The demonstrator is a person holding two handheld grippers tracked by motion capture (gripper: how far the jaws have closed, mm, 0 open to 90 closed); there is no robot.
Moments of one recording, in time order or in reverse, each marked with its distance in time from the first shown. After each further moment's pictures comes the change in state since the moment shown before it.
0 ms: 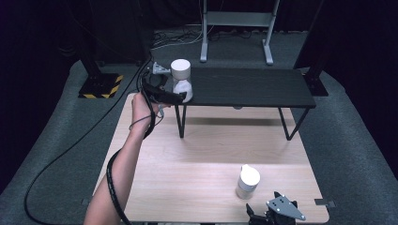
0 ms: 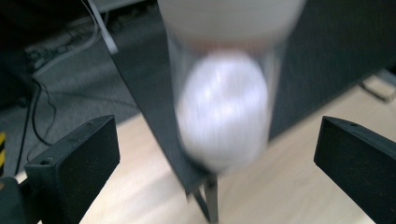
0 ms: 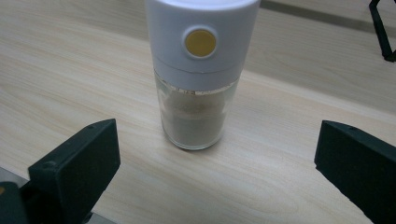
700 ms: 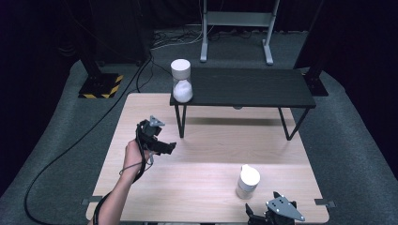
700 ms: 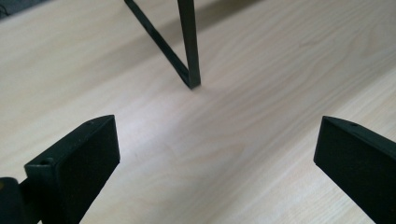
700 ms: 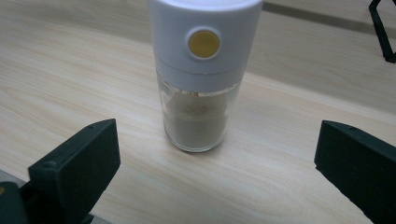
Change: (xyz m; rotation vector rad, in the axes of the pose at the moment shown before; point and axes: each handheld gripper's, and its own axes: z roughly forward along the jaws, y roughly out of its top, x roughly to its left) left arm -0.016 -0.124 0.022 0.213 -0.035 -0.020; right arm 0.002 -0.003 0.001 -0.013 -0.001 0.005
